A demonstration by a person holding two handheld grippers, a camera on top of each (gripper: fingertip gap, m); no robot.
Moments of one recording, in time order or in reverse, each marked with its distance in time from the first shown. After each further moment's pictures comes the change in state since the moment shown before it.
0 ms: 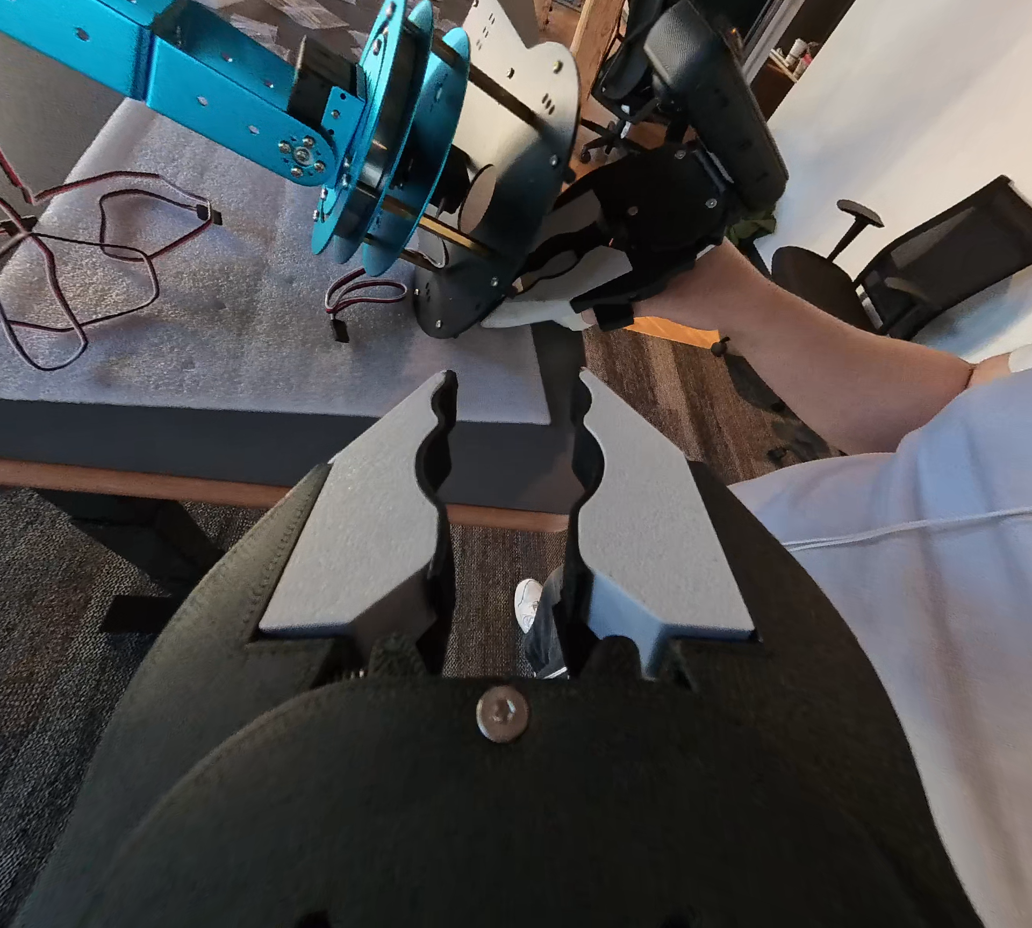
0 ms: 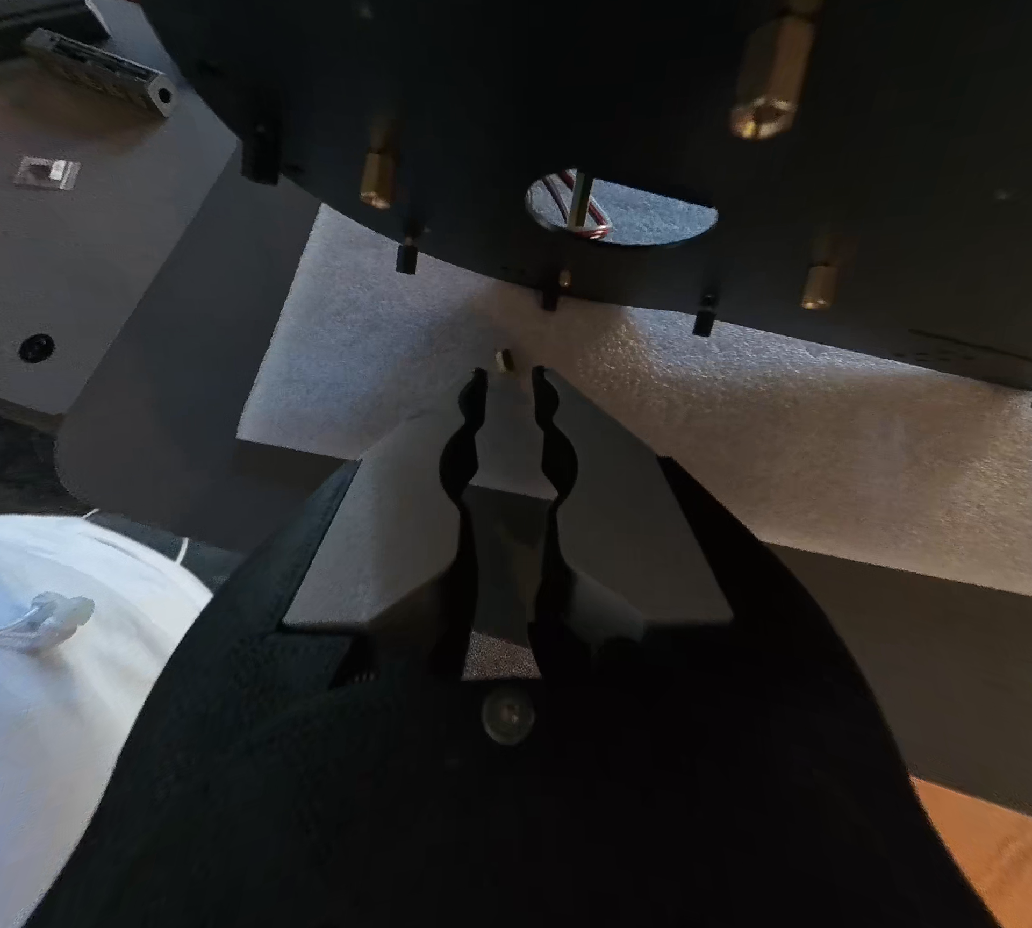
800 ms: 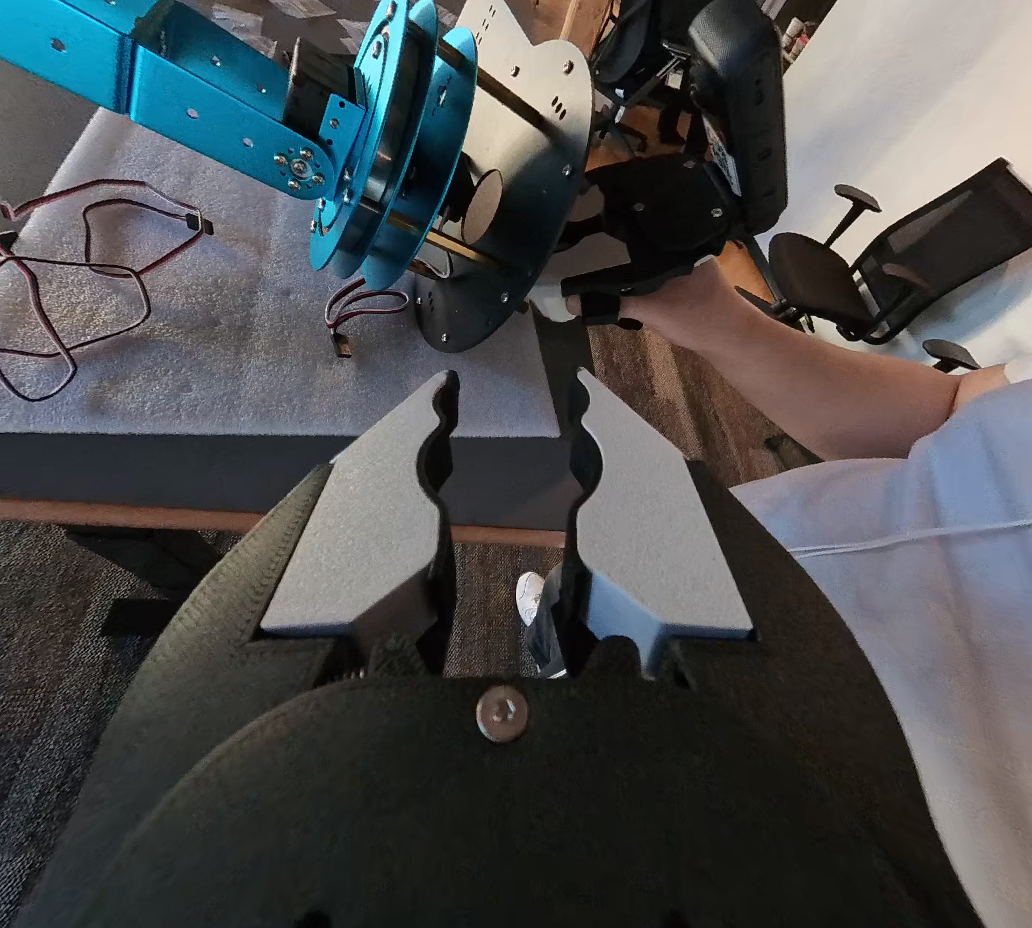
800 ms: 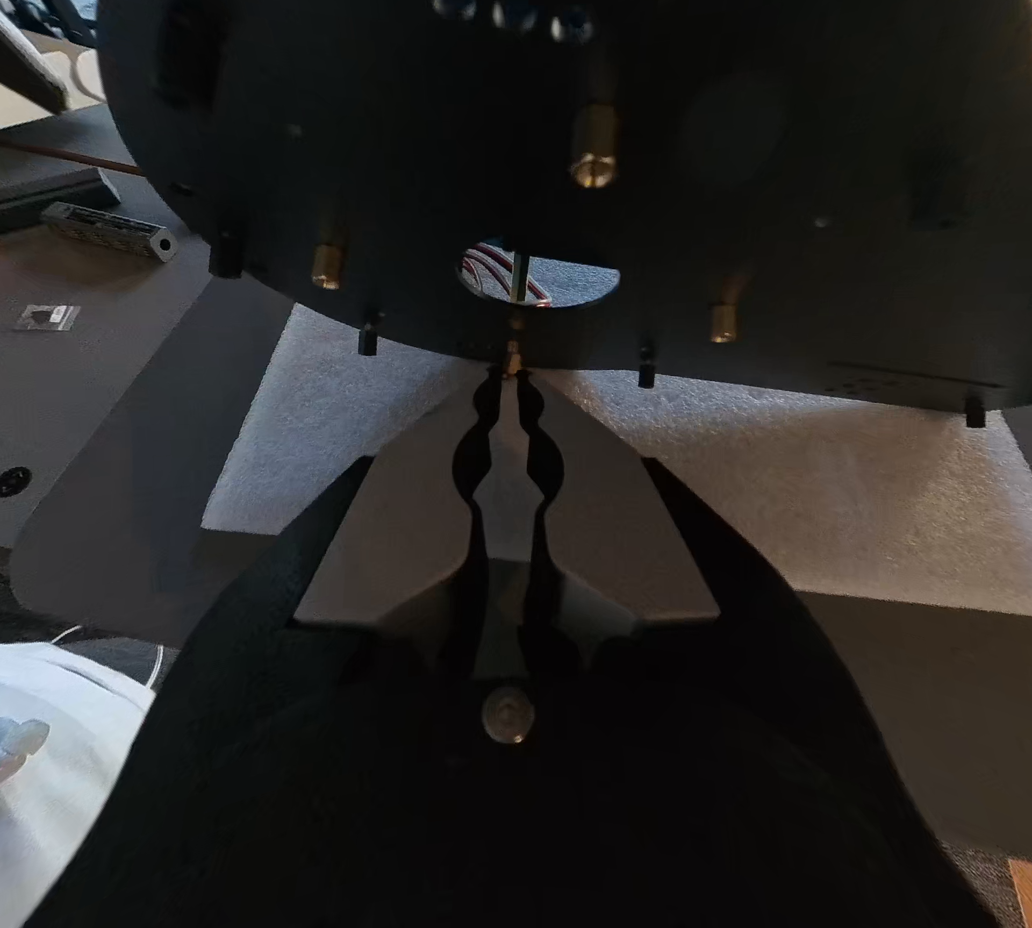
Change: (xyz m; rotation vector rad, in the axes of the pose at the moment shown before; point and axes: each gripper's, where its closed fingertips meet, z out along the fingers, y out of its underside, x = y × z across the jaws) left arm -0.007 -0.005 0.013 -0.025 0.016 0.008; right arm 0.017 -0.025 0.000 0.221 0.071 0.068
